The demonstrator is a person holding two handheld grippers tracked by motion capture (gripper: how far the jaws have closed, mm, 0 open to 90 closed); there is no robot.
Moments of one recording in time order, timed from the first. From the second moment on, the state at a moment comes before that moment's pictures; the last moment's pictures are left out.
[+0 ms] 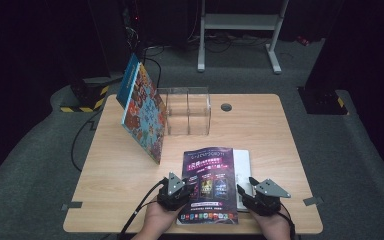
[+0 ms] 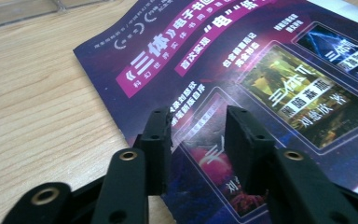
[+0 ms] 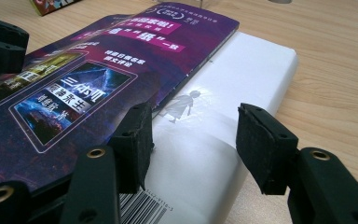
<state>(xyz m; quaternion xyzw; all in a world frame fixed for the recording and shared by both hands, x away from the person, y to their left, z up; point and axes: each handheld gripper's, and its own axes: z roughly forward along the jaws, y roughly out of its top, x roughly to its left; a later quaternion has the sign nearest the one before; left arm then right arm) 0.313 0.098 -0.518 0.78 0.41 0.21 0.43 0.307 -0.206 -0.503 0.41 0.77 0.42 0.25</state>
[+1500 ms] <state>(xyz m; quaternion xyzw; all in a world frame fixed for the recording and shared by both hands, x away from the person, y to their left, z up) 0.313 0.099 -0.524 0.80 0.40 0.21 0.40 0.322 -0.154 -0.478 0.44 0.75 0.44 0.23</state>
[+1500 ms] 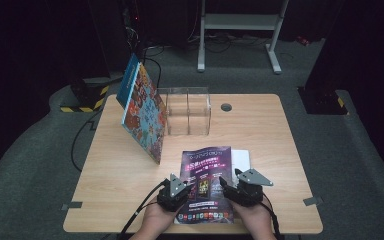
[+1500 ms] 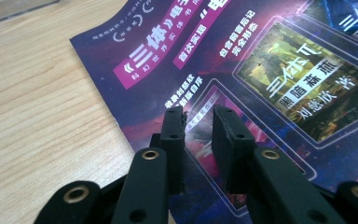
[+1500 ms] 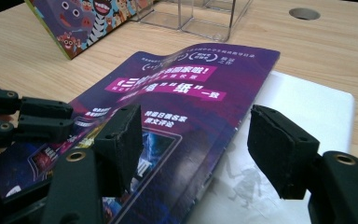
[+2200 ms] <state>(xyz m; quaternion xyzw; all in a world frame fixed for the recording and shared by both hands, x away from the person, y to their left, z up) 0.312 0.103 -0.525 0.80 0.40 0.20 0.40 0.321 -0.157 -0.493 0.46 0.76 0.43 0.17</state>
